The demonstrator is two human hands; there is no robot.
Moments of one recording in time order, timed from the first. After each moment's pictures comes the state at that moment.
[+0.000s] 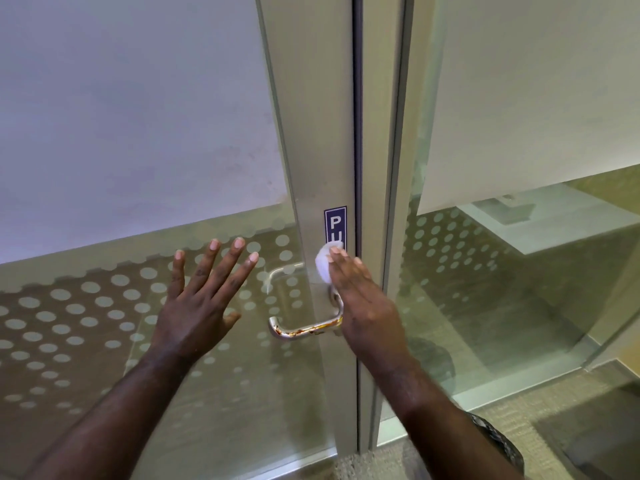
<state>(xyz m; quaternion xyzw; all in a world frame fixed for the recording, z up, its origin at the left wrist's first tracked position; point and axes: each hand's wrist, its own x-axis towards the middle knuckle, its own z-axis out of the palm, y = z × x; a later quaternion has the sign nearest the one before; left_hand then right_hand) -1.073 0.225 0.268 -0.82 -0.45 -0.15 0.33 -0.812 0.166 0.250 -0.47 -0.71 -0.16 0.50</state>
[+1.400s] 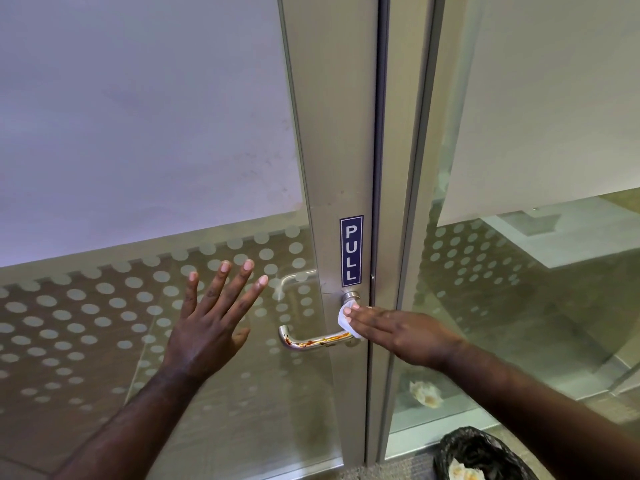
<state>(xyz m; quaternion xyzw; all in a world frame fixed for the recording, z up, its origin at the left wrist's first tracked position) -1.084 0.227 0.237 -0.81 -0.44 -0.15 0.34 -0.727 0.206 0.209 -0.28 -0.94 -0.12 0.16</state>
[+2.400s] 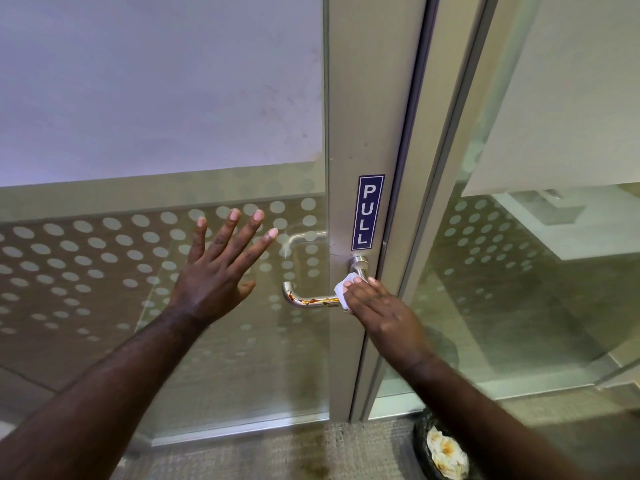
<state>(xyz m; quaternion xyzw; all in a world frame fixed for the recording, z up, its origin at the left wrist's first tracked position) -1.081 0.227 0.234 -0.80 -0.45 -0.16 0.35 -0.774 0.185 0.163 -0.38 -0.85 -0.16 0.33</state>
